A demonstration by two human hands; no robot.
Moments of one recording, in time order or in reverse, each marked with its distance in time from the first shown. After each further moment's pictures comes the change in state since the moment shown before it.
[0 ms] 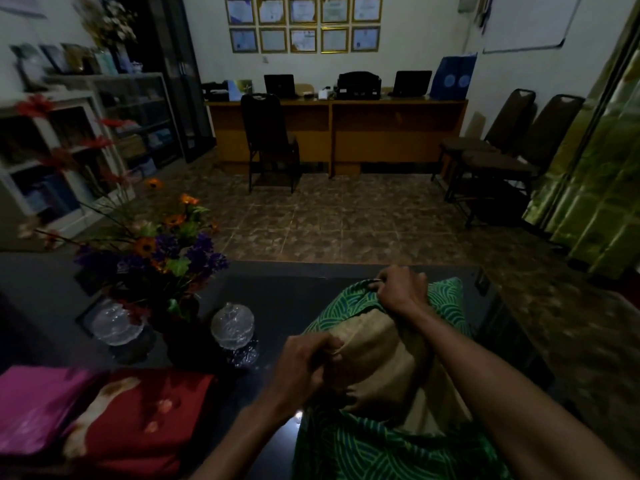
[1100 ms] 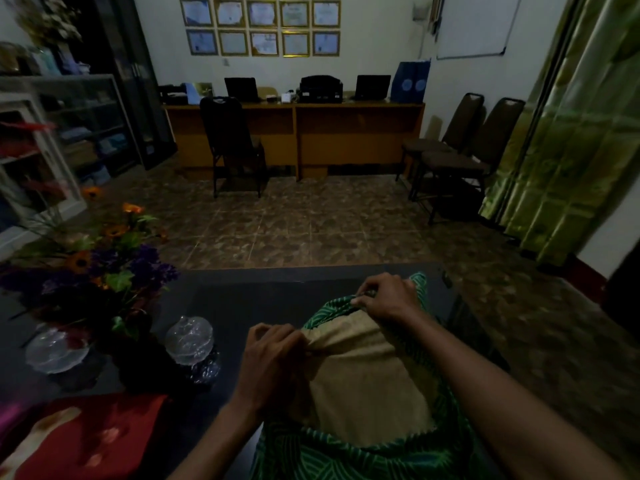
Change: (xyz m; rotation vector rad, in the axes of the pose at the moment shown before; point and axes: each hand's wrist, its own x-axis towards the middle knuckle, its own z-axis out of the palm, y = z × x) left_hand 0.017 -0.013 0.027 0.536 0.007 0.225; right_hand -0.012 0.070 -0.017 0.105 -0.053 -0.113
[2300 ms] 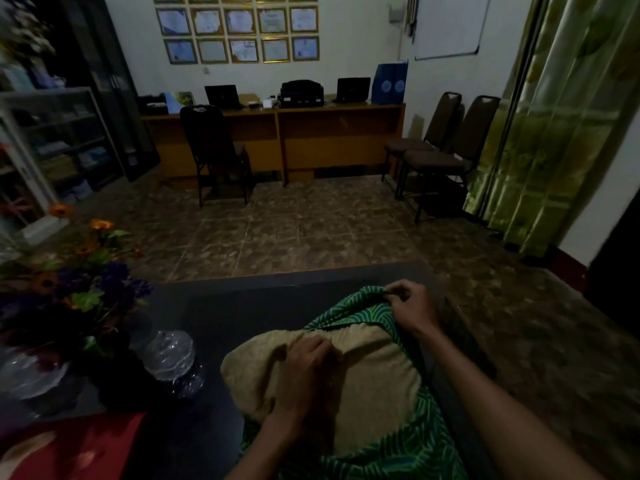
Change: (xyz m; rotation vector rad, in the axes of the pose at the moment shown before) left_hand 0.025 0.075 0.052 -0.272 -0.124 -0.168; right_hand -0.017 0.087 0.007 0.516 0.271 0.239
